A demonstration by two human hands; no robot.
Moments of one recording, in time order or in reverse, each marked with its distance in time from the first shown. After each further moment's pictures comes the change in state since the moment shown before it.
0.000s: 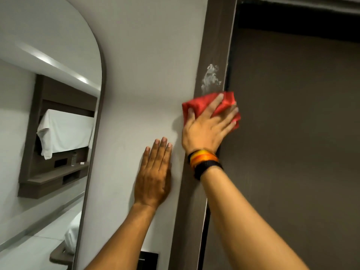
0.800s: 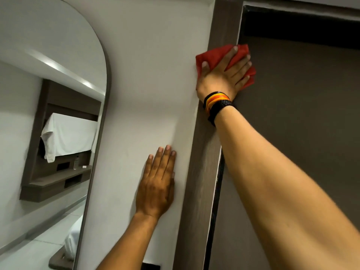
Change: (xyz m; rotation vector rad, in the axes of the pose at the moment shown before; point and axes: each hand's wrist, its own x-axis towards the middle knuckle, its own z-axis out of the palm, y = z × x) left_hand -0.003 -0.001 -0.003 -0.031 -0.050 -0.023; right_hand 0.116 -0.053 -0.029 0.103 0.067 -0.009
